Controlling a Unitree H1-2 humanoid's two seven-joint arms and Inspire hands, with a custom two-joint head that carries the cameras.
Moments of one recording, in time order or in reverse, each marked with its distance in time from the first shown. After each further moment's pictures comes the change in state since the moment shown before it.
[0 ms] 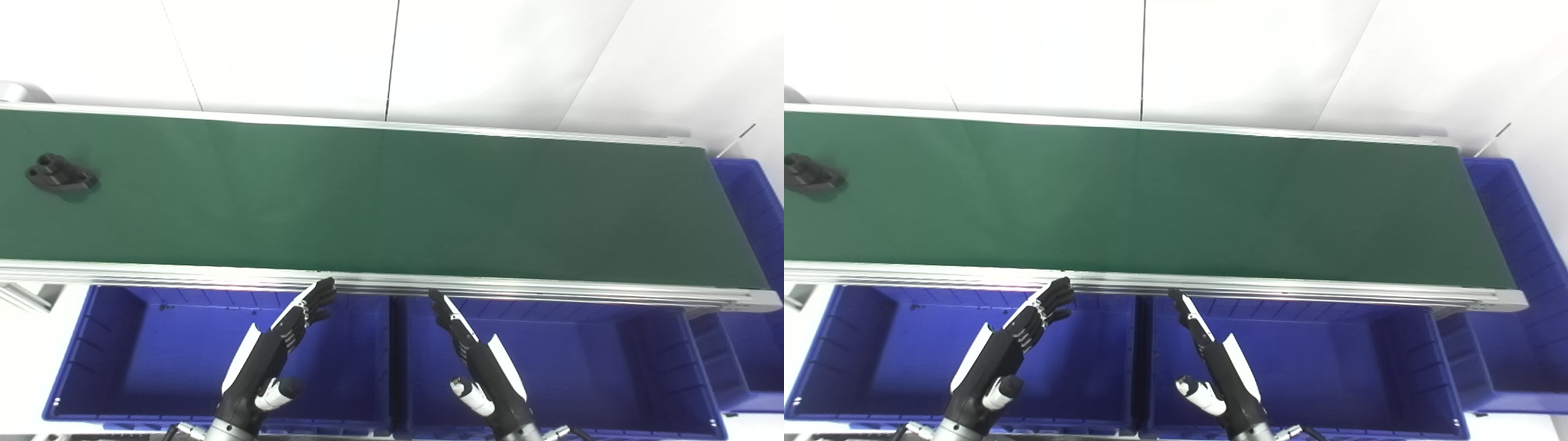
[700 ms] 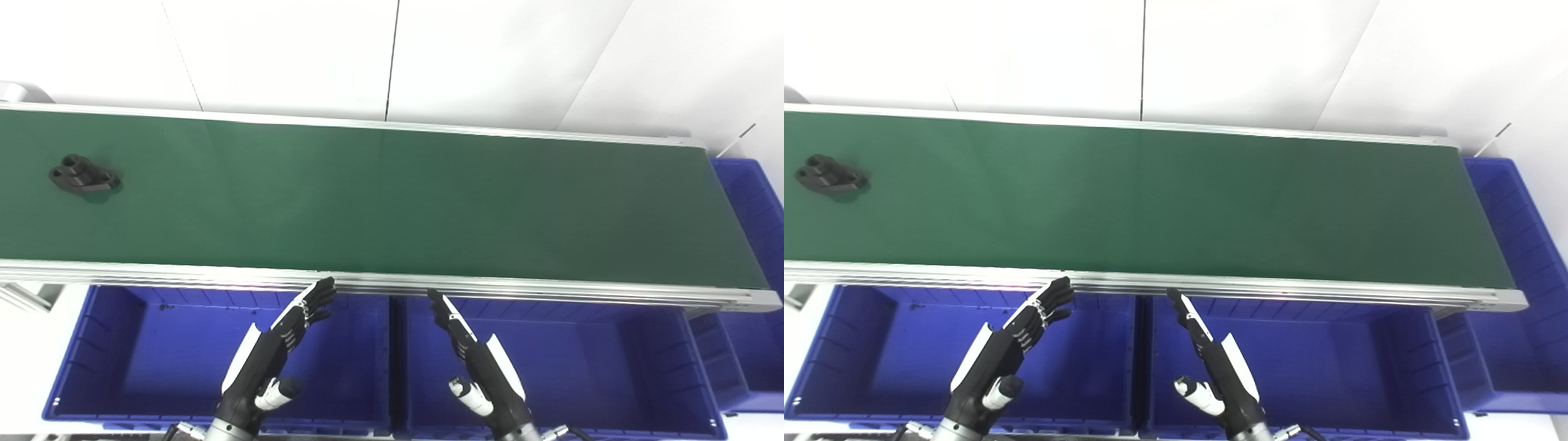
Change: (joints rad) left arm 0.000 0.001 0.000 0.000 0.000 0.000 0.000; right arm -0.001 0.000 0.003 0.000 0.001 0.000 0.000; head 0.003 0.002
